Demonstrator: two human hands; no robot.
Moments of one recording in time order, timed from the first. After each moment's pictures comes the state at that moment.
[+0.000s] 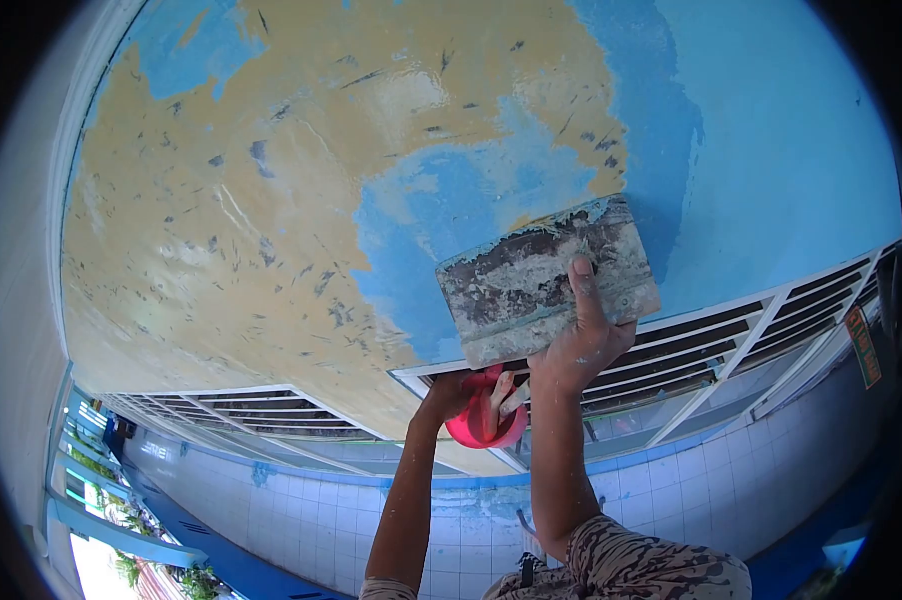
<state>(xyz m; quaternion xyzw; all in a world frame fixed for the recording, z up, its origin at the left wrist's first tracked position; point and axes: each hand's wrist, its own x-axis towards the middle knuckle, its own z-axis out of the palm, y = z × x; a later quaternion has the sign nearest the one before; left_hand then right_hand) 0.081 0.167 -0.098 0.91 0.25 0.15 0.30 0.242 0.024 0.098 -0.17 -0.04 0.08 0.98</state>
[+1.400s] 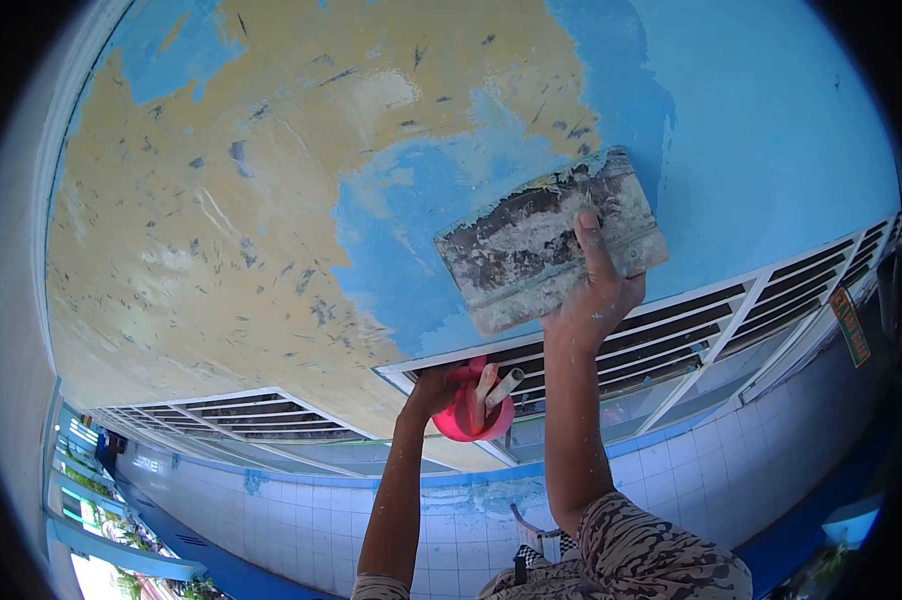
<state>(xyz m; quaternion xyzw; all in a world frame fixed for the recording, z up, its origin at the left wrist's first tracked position) 0.082 0.175 -0.107 0.91 0.28 0.12 0.30 0.277 0.014 0.104 -0.17 -0.06 0.07 0.98</state>
